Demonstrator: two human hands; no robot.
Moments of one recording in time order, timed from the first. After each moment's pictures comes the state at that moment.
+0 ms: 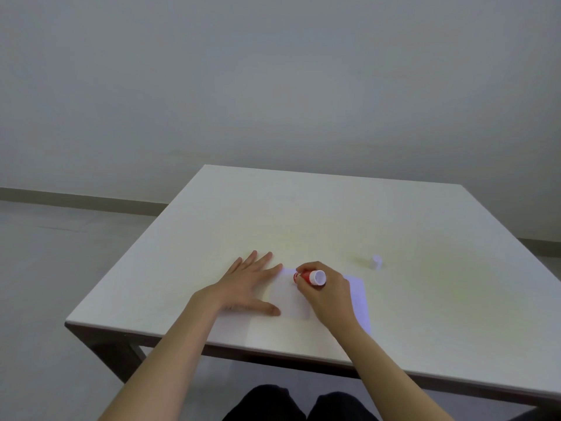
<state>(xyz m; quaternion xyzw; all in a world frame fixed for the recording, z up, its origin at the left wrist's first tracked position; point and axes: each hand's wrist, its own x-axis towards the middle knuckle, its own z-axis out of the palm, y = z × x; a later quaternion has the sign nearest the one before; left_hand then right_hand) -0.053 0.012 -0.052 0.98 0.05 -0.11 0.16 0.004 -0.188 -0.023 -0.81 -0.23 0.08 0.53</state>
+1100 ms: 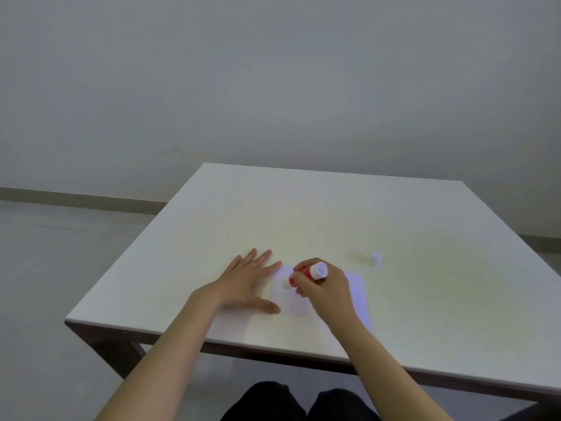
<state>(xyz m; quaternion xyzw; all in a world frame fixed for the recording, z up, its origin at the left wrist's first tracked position) -0.053 0.011 -0.052 0.98 0.06 -0.12 0.15 -0.003 -0.190 -0.012 -0.76 -0.21 0.14 0.60</state>
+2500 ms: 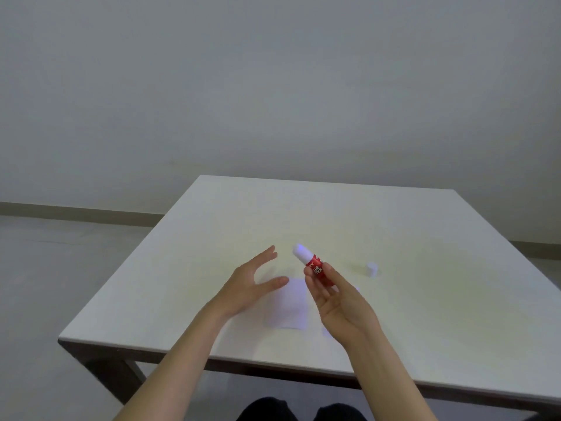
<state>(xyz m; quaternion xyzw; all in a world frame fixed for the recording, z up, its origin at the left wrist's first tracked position) -0.059 -0.022 -0.012 0.84 0.14 0.07 0.53 0.002 -0.206 0.012 -0.30 0.07 0.34 0.89</state>
